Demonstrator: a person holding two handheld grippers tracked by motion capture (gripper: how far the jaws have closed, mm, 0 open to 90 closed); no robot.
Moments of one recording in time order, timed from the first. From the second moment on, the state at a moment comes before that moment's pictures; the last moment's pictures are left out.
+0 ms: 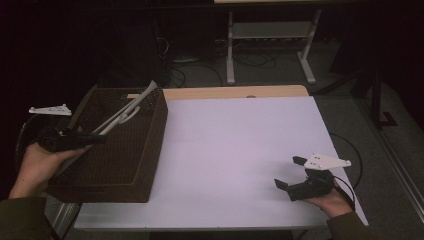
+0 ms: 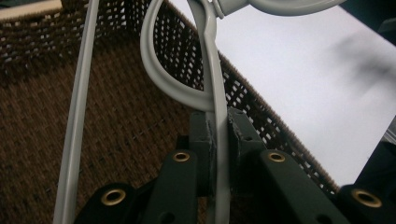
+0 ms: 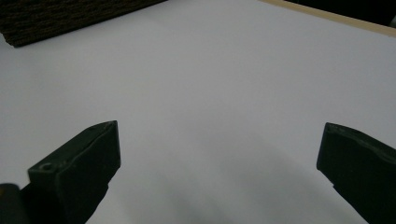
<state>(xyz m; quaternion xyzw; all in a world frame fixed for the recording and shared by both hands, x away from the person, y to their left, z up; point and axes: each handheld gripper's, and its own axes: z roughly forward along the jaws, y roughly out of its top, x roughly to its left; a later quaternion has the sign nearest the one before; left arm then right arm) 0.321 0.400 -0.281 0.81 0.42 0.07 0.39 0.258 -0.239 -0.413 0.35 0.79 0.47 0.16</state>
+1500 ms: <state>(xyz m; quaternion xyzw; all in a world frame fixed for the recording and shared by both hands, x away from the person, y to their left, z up) 0.324 0.407 -0.306 0.80 0.42 0.07 0.42 0.258 -0.240 -0.408 0.35 0.79 0.48 0.17</state>
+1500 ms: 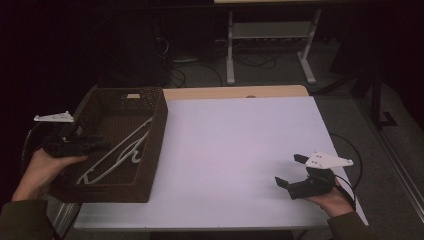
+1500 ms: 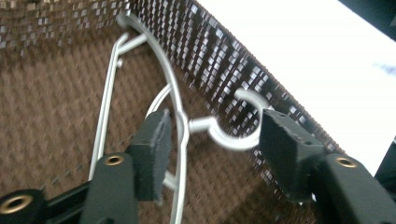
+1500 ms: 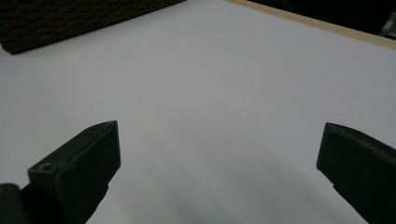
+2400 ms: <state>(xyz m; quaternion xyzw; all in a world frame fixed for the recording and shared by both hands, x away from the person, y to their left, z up) 0.309 0.311 -0.292 0.76 0.32 0.12 0.55 0.270 -0.234 -0.360 0.33 0.75 0.54 0.19</state>
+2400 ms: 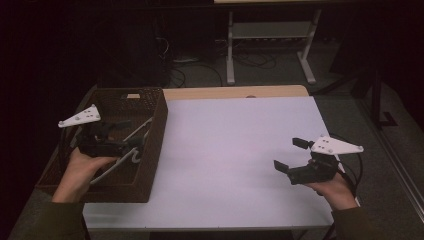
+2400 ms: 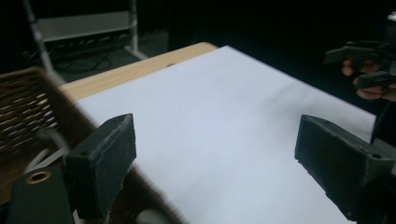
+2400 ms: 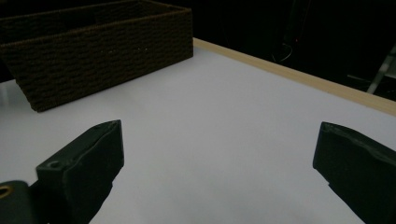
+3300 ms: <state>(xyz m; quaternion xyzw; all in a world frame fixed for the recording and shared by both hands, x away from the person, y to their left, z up) 0.301 0.265 -0.320 0.71 0.31 0.13 0.62 0.288 -0.221 -0.322 0.31 0.70 0.61 0.20</state>
